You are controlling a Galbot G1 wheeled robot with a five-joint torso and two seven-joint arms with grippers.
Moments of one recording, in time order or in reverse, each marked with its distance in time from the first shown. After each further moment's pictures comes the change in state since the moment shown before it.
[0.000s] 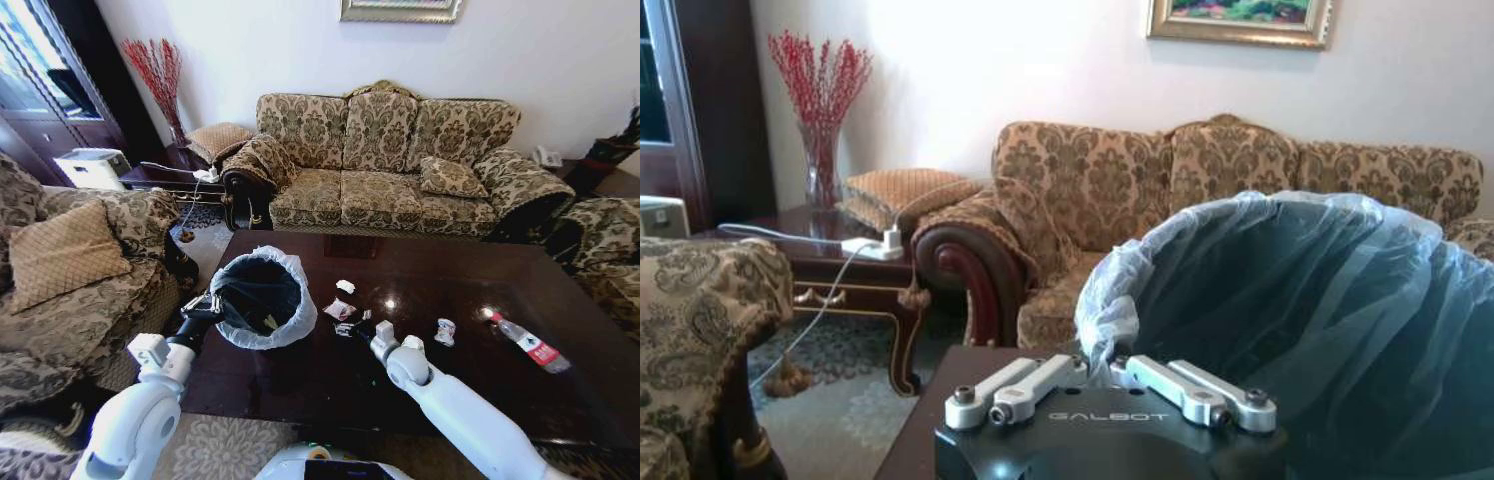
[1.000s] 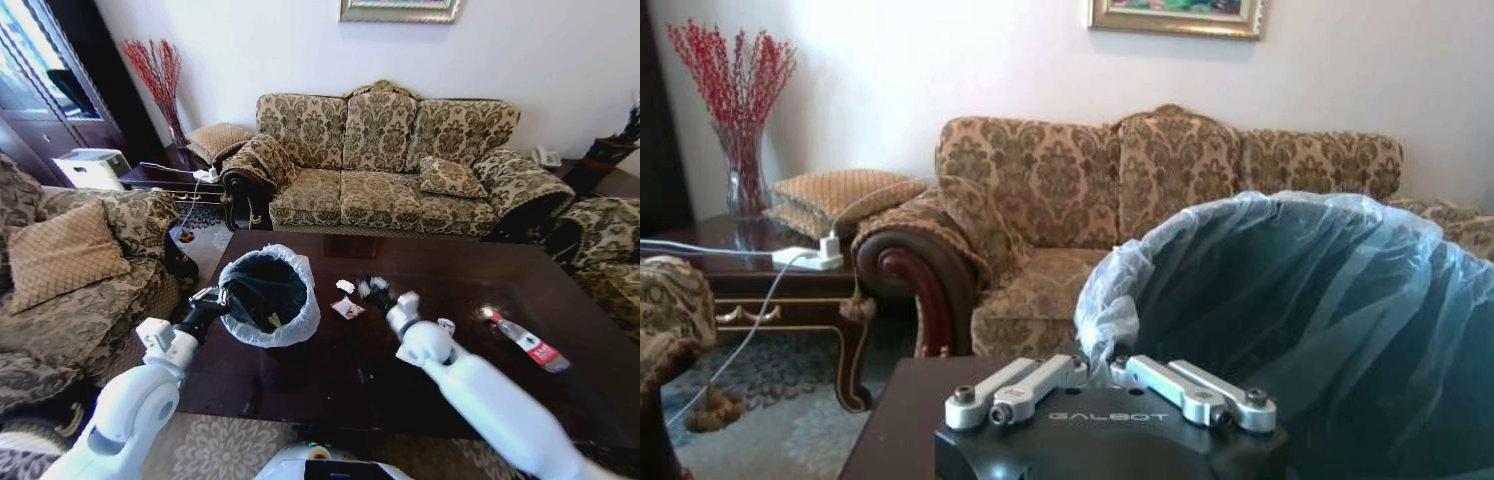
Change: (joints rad) left arm -0.087 0.167 0.036 0.052 -0.102 0.017 -0.002; right arm 0.128 -0.185 0.160 0.364 0.177 -0.044 0.169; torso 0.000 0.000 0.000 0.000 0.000
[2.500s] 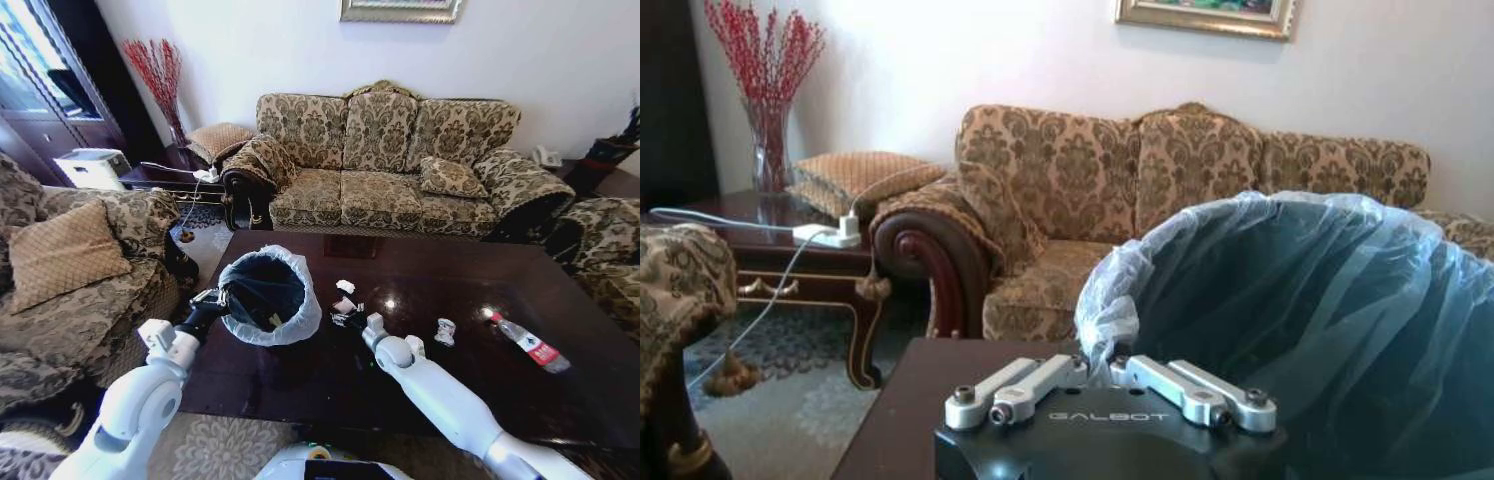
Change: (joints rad) left arm 0.016 -0.066 -0.009 0.012 0.008 -0.003 0.009; right arm -0.016 0.283 -0.200 -0.612 -0.199 0.157 -0.209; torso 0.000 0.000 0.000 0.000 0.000
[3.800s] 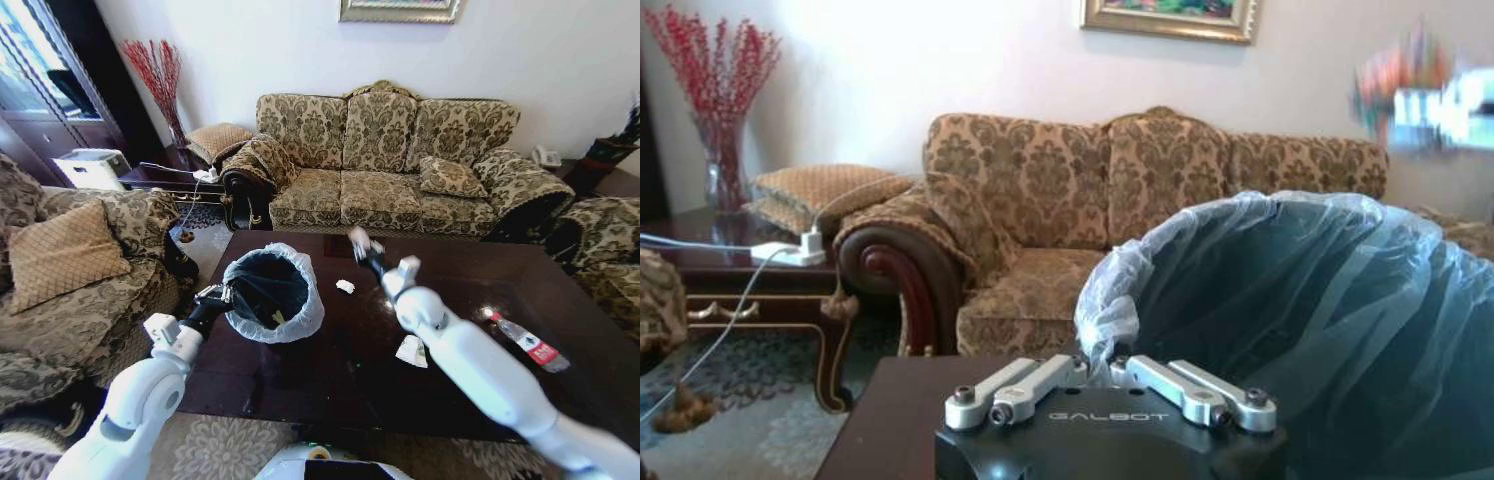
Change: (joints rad) left arm -0.073 0.064 0.053 0.041 -0.002 -0.008 0.017; right arm 0.347 -0.173 0.082 0.610 0.411 -0.146 0.215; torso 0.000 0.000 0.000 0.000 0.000
